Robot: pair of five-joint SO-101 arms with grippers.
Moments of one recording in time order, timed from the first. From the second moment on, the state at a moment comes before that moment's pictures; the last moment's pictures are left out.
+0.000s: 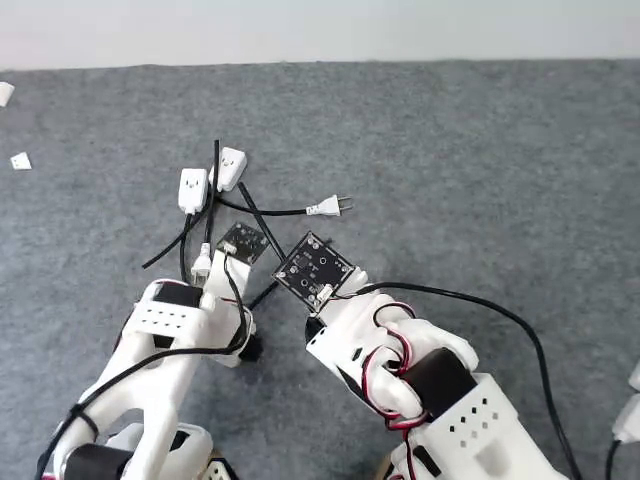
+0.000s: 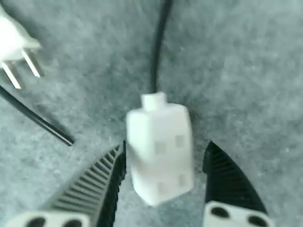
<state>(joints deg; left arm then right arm) 6.0 -23.4 61.1 59.5 -13.8 -40.7 -60.4 51.7 67.4 13.2</state>
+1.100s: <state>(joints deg) 17.5 -28.4 69.5 54.5 2.9 -38.6 -60.4 51.7 67.4 13.2</state>
